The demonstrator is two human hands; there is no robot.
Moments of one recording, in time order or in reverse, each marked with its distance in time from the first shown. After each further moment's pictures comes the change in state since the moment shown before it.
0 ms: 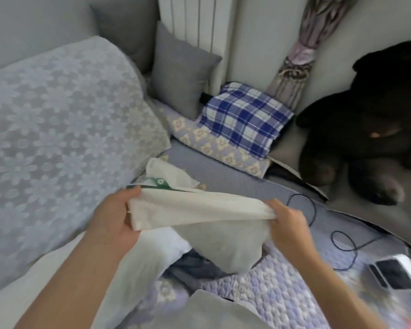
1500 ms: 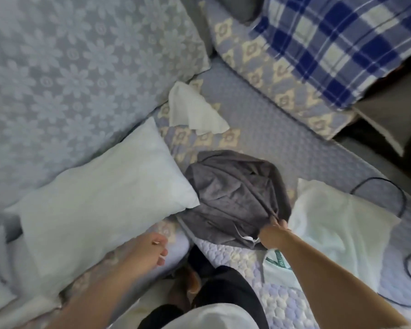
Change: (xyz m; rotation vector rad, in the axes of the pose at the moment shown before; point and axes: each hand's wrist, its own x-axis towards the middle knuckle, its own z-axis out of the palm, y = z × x) left_hand 0.096 -0.241 -0.020 1.015 0.373 -0.522; right_hand 0.136 0.224 0.268 -0.791 -1.242 -0.298
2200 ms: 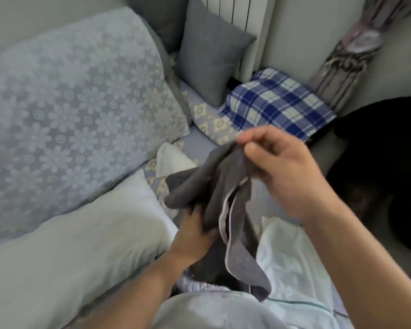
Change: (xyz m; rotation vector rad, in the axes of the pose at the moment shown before) left_hand -0.080 0.115 0.026 0.030 0.115 0.995; right_hand -0.396 -0.051 -0.236 1.454 0.903 -0.909
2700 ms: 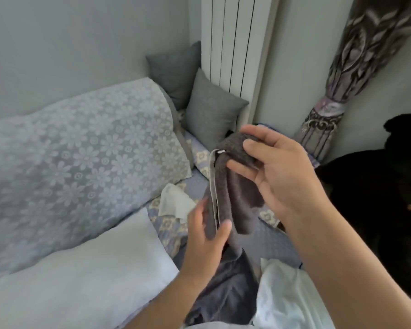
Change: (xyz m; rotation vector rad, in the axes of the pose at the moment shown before) left_hand -0.055 0.116 -0.044 -0.511 0.278 0.178; right_hand -0.017 -0.092 0.050 0.315 0.237 -0.021
